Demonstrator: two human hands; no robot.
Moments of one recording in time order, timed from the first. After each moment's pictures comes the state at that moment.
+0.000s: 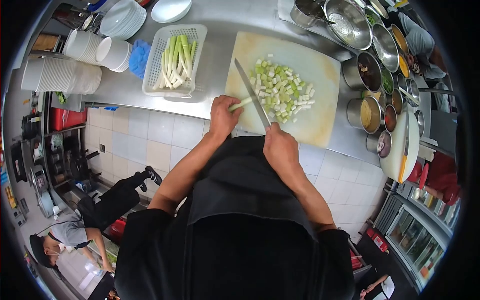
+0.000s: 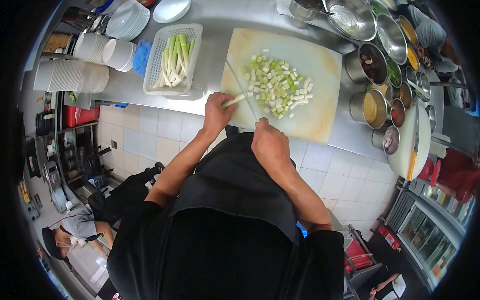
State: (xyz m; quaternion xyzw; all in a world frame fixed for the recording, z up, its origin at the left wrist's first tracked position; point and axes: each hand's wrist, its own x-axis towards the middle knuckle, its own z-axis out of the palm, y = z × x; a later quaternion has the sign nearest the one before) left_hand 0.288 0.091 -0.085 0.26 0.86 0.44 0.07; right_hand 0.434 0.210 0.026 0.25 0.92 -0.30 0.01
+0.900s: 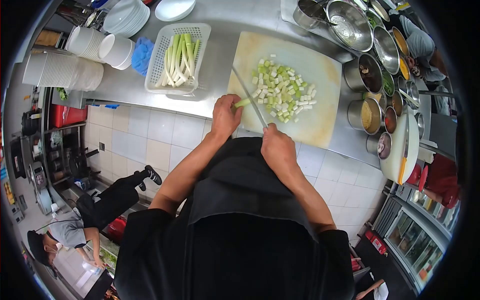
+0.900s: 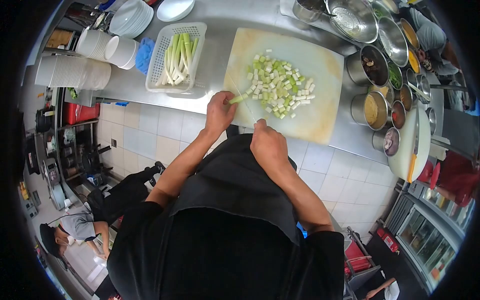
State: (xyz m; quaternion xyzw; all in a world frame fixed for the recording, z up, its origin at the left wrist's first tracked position) left_hand 0.290 0.089 -0.080 0.28 0.84 0.46 0.07; right_hand 0.434 0.203 0.015 0.24 0.92 -0.30 0.03
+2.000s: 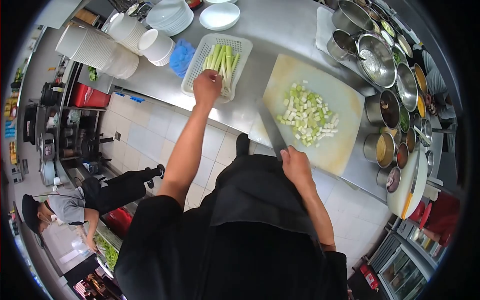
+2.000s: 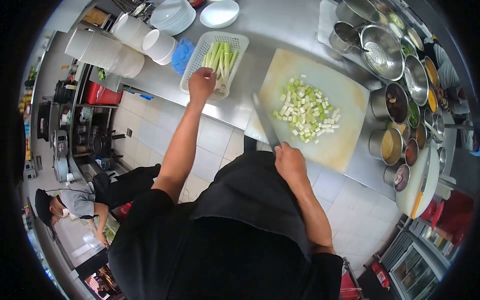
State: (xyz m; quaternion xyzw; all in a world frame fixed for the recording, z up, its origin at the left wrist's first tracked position) left_hand 0.129 0.023 -0.052 0.12 0.92 0.35 -0.10; right_hand 0.434 0.211 -0.019 0.18 0.92 -0.35 0.07
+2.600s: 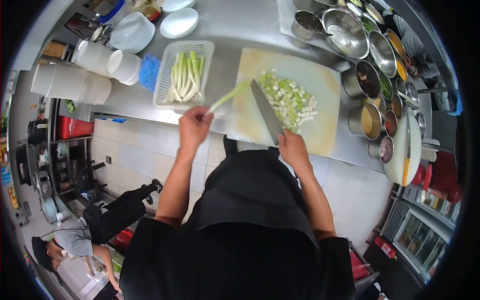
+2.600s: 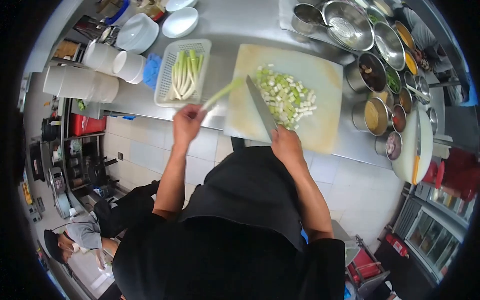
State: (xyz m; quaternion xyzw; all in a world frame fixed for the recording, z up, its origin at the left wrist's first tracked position) left_hand 0.237 0.018 -0.027 0.13 0.86 0.48 0.10; right_hand 0.438 0.245 -0.024 0.28 0.89 -0.35 0.01
